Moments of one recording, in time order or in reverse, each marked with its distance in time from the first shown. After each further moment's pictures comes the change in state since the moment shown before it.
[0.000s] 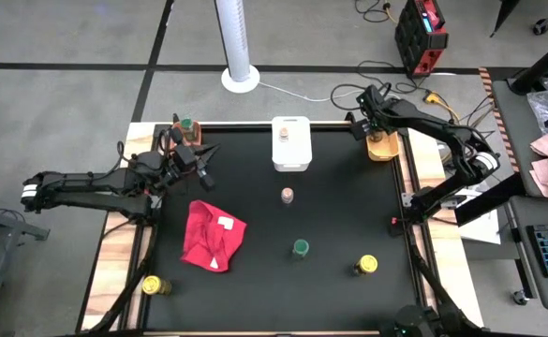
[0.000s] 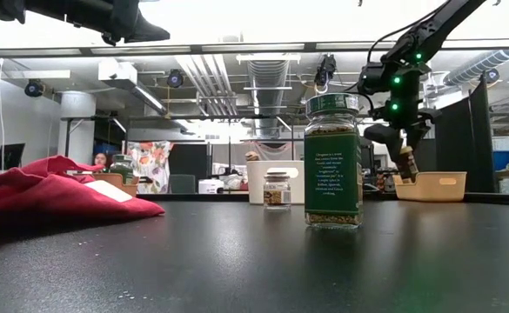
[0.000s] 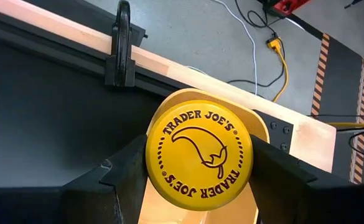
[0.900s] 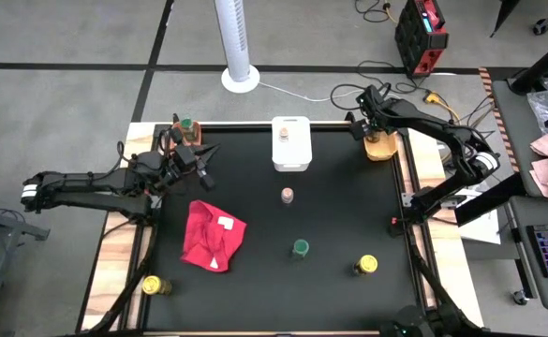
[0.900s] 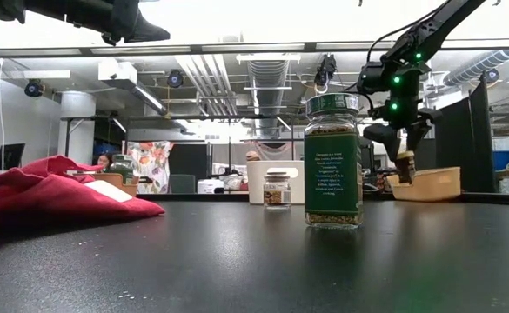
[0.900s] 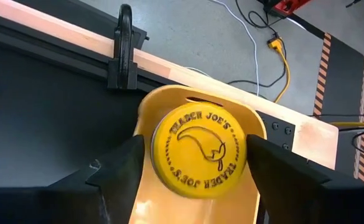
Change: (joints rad) left arm 0.000 0.000 0.000 0.000 0.000 0.000; right arm 0.004 0.000 0.004 0.000 -0.004 0.014
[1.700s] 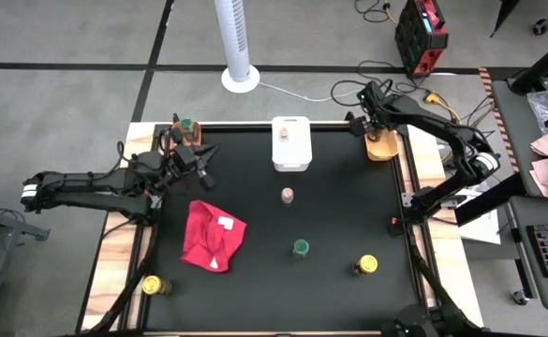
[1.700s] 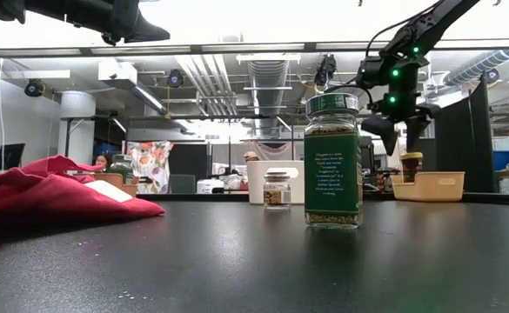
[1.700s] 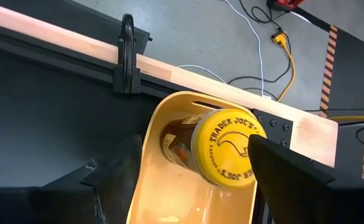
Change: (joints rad) left arm 0.000 0.000 0.000 0.000 0.000 0.000; right arm 0.000 -0.003 0.063 -0.075 -0.022 0.041
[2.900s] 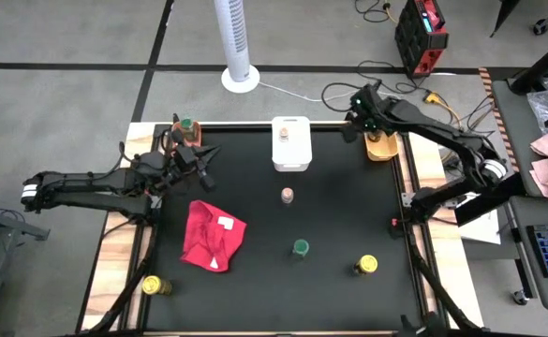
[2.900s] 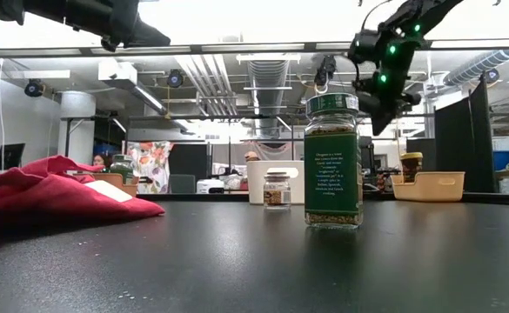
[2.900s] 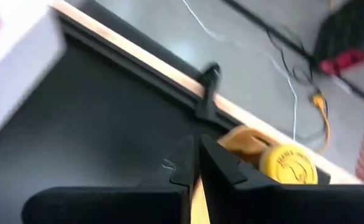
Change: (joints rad) left arm 0.000 0.003 0.000 -0.044 0.001 -0.097; right arm 0.168 -0.097 0.020 0.037 -0.086 -0.095
